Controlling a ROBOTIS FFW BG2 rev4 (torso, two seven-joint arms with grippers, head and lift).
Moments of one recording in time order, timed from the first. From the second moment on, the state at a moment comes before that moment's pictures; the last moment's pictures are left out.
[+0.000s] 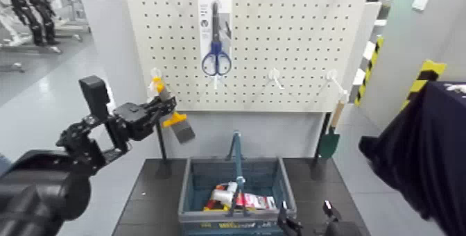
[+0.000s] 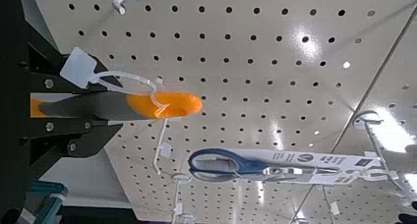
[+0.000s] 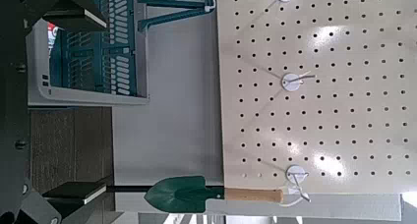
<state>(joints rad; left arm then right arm) -0.35 0.32 -0.09 -1.47 0.42 0.18 -0.60 0.24 -0.06 0.21 -1.55 -0.05 -0.25 -0.18</state>
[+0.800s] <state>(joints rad) -0.30 0.27 -0.23 -1.32 0.82 0.08 -0.55 0.24 -0.05 0.21 -1.55 -0.05 -0.26 -0.18</state>
